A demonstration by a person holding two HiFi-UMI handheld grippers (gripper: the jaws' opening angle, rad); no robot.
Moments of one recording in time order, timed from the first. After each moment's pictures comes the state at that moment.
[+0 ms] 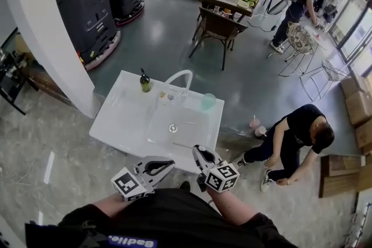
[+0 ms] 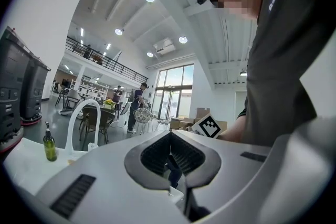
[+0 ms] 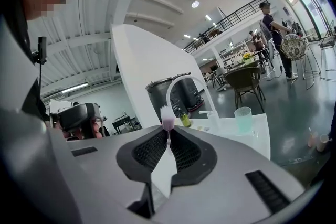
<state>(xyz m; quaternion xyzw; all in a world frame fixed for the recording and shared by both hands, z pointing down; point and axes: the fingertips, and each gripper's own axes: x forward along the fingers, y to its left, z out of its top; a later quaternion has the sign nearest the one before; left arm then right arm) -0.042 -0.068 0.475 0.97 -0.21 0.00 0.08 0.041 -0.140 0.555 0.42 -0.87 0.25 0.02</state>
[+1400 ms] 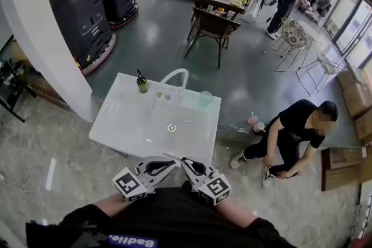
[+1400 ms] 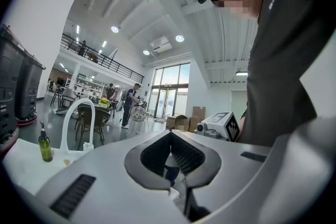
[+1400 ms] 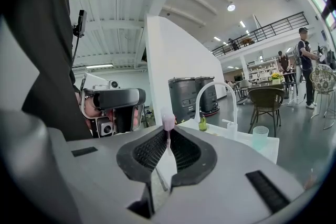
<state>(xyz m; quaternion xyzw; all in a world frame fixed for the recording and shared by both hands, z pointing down) -0.038 -0.058 0.479 0.98 -0.19 0.02 0.08 -0.011 -0.074 0.522 0.34 -0.93 0.12 0.09</state>
